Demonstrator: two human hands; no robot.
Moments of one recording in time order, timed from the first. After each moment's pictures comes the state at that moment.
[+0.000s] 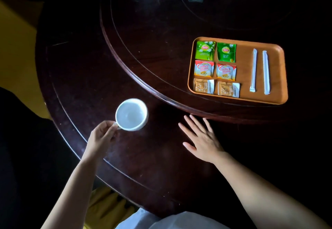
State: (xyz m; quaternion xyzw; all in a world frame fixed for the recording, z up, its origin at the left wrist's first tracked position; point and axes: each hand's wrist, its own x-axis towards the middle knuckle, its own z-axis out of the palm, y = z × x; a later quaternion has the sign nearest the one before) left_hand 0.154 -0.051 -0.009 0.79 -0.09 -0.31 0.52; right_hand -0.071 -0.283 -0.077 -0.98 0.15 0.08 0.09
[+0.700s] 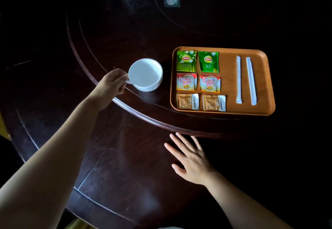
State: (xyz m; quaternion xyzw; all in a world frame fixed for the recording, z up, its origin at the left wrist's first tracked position) left_hand 0.262 -0.258 0.009 0.75 -0.27 -0.38 0.48; right_hand -0.069 -0.285 -0.079 -0.97 0.16 0.05 0.15
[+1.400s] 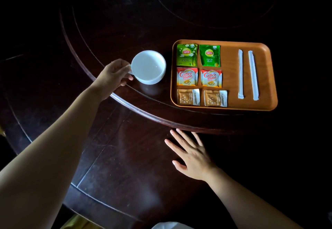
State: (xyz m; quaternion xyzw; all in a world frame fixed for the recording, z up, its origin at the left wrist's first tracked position) left_hand 0.271 -0.273 -0.002 0.74 -0.28 -0.40 0.47; right_hand -0.067 -0.285 -0.079 -0.98 0.17 0.06 0.12
